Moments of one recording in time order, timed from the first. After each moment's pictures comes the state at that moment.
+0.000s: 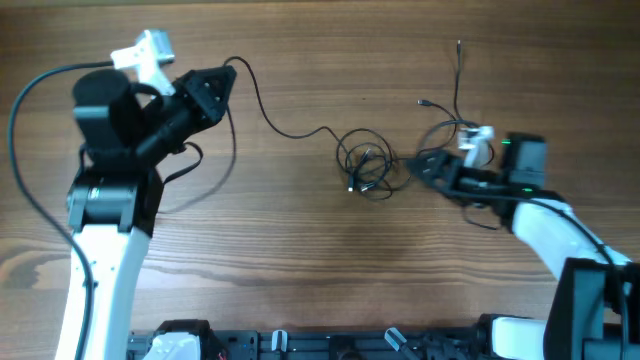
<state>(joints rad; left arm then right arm) -0.01 1.19 1.11 -0.31 0.56 -0.70 -0.05 1.50 0.59 -0.05 -0.87 0.40</state>
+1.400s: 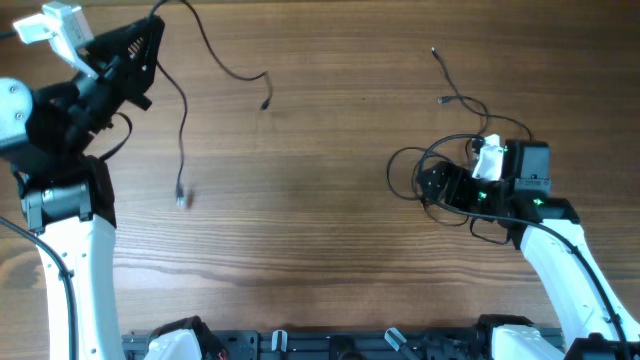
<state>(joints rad) 0.29 1.21 1.11 0.29 0.91 -0.46 -0.05 1.26 0.63 -0.43 -0.49 0.33</state>
